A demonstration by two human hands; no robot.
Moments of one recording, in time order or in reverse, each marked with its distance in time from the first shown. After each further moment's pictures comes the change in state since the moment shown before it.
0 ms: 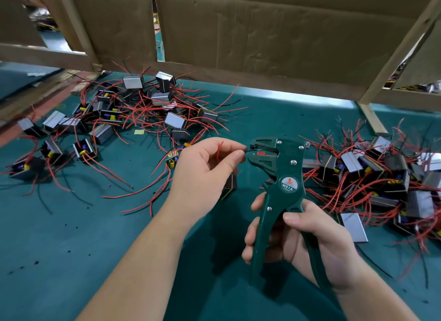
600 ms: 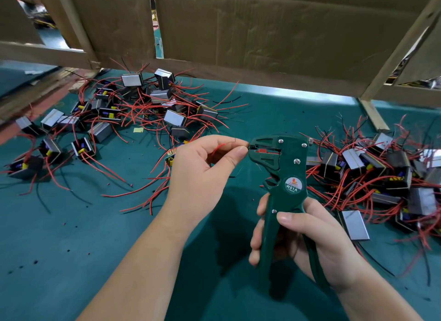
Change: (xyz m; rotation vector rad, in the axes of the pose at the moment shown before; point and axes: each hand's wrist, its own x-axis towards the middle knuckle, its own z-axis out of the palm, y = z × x) left_hand -0.001 0.003 0.001 0.065 0.044 0.107; right_hand -0.002 0.005 -0.004 -0.112 0.108 -0.009
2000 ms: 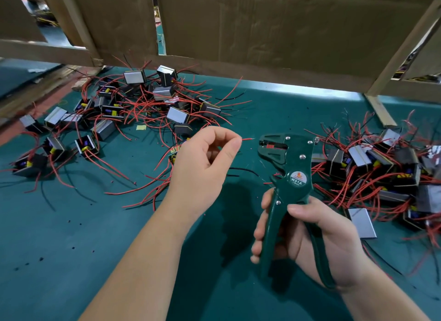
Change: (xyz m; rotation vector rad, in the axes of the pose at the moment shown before) left_hand 0.003 -0.012 -0.007 0.075 0.001 -0.022; right_hand 0.003 -0.001 0.006 0.192 -0.050 0.026
